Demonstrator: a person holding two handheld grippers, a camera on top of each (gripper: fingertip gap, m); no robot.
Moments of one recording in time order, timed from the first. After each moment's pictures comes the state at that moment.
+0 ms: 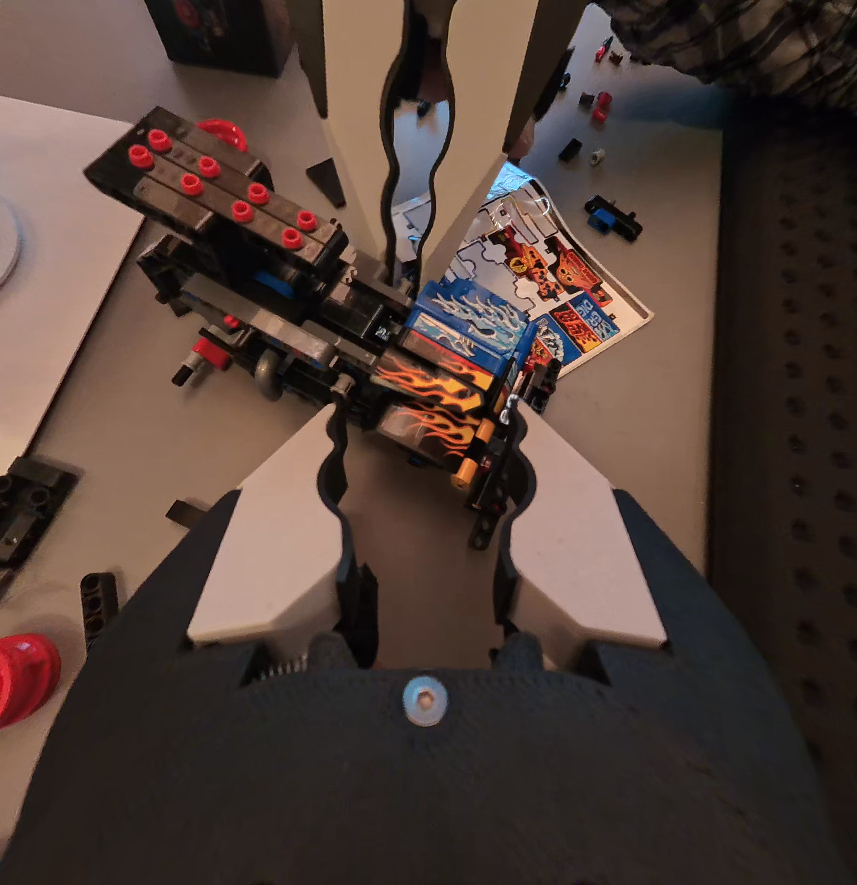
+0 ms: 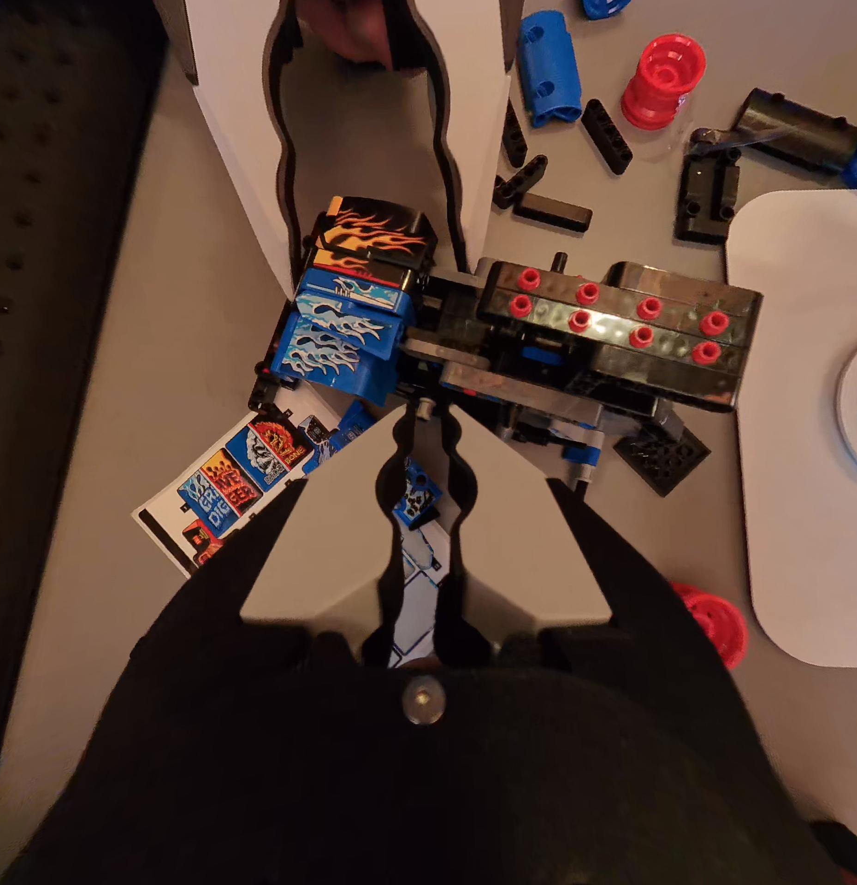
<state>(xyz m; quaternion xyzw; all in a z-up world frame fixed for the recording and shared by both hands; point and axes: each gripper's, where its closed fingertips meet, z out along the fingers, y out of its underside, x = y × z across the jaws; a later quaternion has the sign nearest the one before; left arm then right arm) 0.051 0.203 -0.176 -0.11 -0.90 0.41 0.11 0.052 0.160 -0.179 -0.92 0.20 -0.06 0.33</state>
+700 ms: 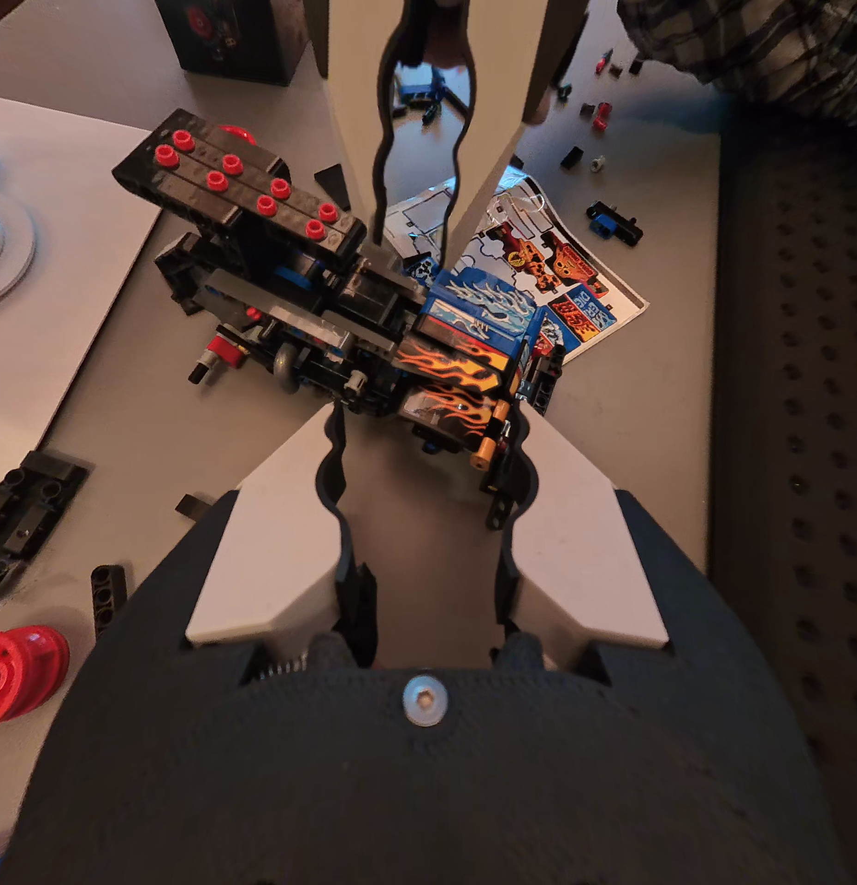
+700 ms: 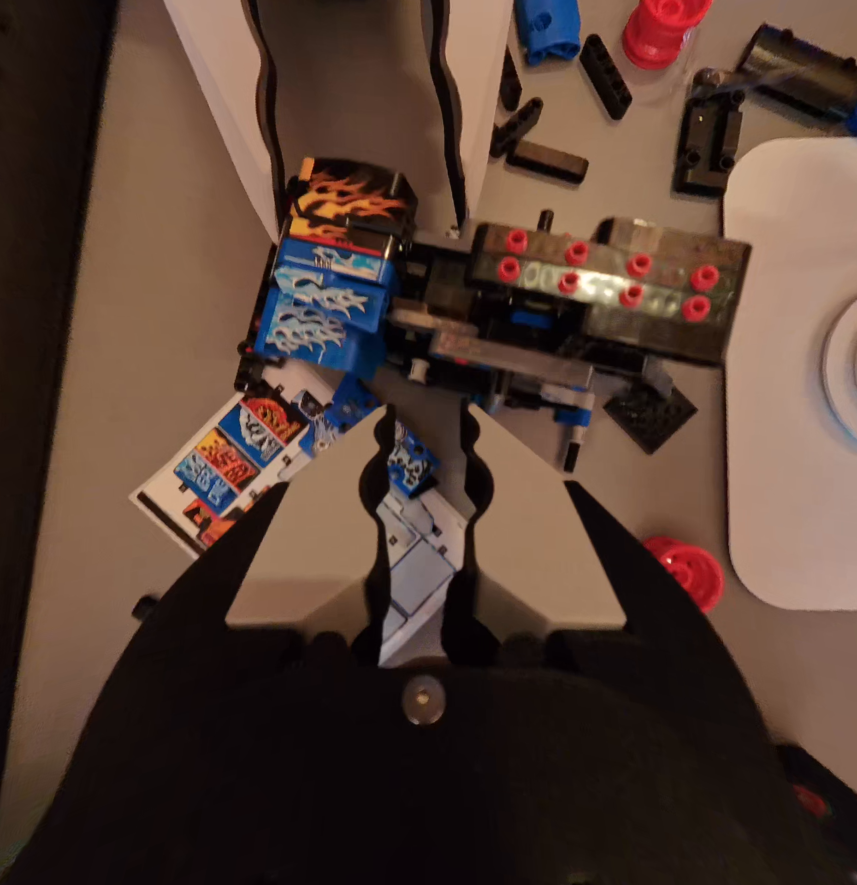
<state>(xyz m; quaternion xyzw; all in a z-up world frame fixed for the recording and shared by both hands) 0.055 0.205 -0.174 -0.11 -0.89 0.42 0.11 0.048 0.143 -0.182 -0.93 0.21 -0.06 0.29</state>
